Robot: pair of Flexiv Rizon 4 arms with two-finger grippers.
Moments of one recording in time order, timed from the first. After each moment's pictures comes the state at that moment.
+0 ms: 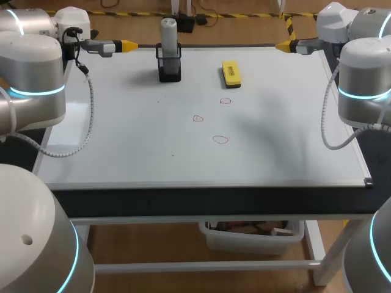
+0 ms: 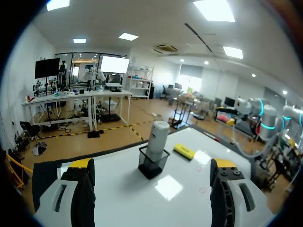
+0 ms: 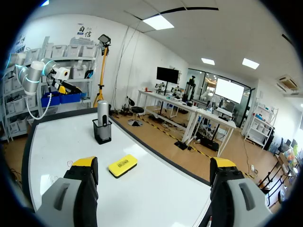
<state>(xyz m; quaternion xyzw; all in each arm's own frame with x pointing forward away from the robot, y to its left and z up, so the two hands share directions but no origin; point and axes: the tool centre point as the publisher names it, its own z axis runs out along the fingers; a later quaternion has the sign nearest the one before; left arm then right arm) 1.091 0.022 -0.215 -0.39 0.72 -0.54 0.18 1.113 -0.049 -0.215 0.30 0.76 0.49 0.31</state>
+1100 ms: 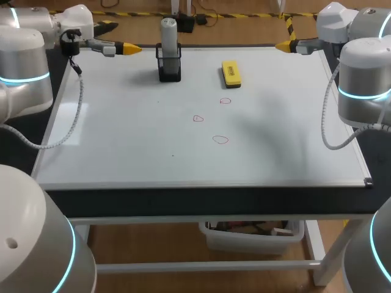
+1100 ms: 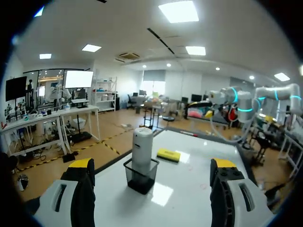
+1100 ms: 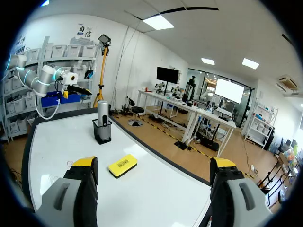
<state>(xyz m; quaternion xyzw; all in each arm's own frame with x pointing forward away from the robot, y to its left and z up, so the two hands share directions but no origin) 1.121 -0.014 -0.227 -0.21 0.75 -0.62 0.12 1.113 -0.049 -0.215 0.30 0.76 0.49 0.31</state>
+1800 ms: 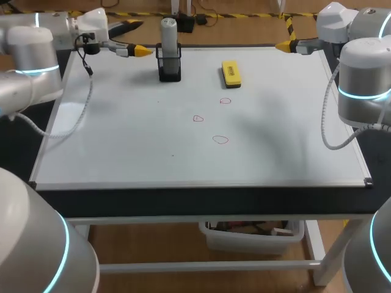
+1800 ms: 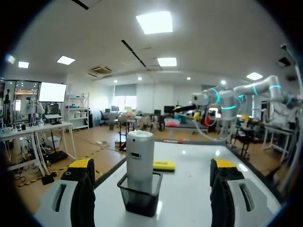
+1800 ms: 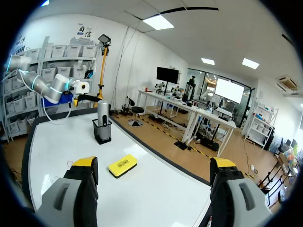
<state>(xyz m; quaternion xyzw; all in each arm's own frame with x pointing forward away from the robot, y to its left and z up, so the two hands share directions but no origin) 1.166 -0.060 -0.254 -0.10 0.72 -0.68 0.07 1.113 -0.049 -0.215 0.30 0.76 0.49 0.31</state>
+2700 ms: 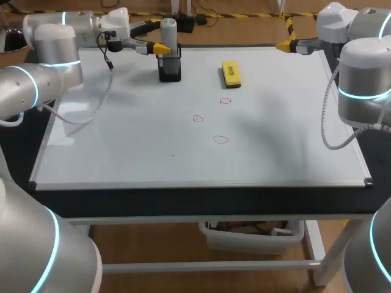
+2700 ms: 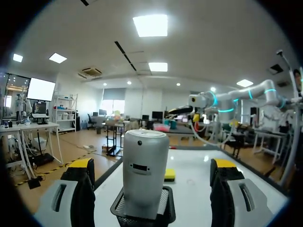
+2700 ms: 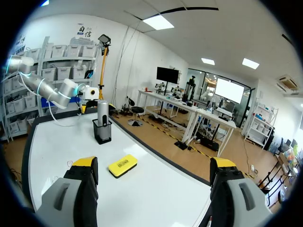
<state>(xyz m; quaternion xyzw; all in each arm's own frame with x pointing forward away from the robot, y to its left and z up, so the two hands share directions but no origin) 1.192 -0.121 -0.271 -0.06 0.70 -0.71 0.02 1.113 -0.049 -0.215 0.30 0.76 0.49 0.31</state>
